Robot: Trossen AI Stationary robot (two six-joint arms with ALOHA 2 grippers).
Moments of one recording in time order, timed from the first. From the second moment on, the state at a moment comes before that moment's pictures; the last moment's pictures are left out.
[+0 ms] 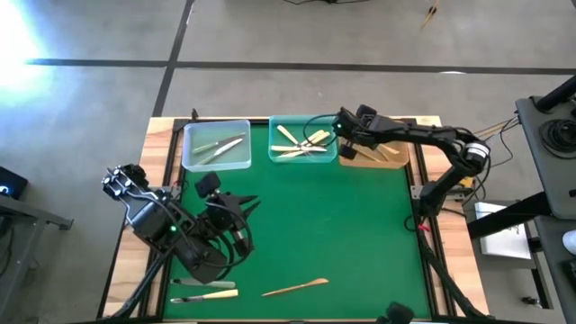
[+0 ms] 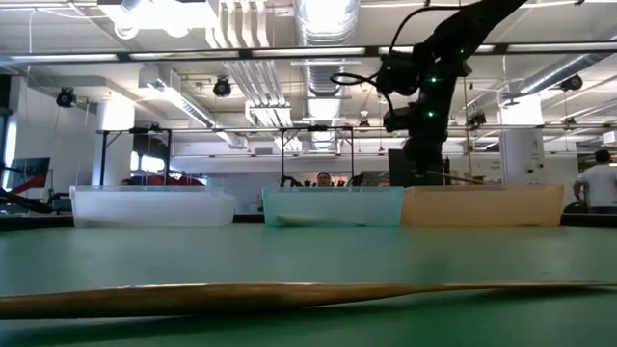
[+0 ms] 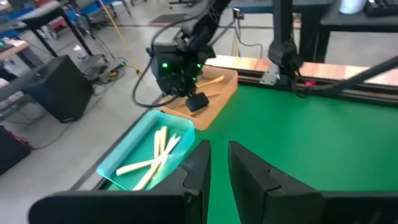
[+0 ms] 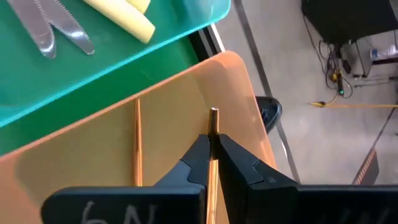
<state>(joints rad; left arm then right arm) -0.66 1.75 2.18 -1.44 -1.08 -0.74 -0.57 1.58 1.08 -0.61 0.51 -0.25</state>
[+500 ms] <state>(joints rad) -0.64 1.73 2.18 -1.45 -1.09 -0.74 -0.60 1.56 1.09 -0.64 0.40 -0.19</state>
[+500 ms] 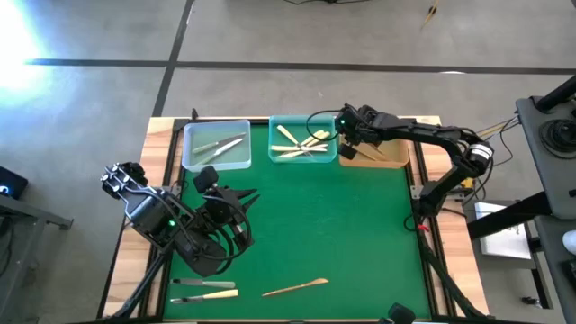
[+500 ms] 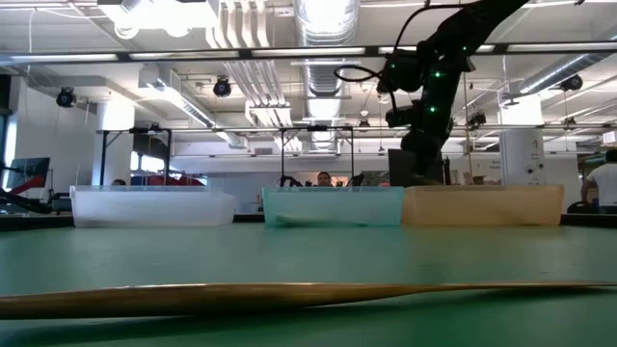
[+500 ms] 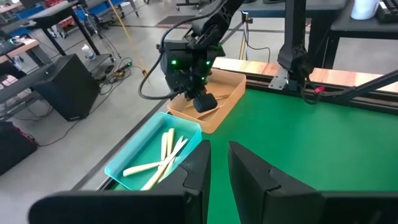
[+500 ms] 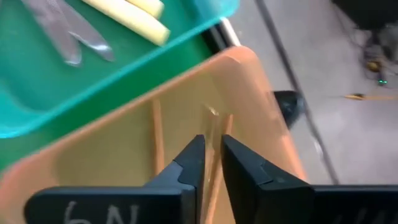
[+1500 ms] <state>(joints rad) -0.83 1.71 2.09 -1.56 -0.33 -1.15 0.07 1.39 1.08 -0.68 -0.45 0.34</state>
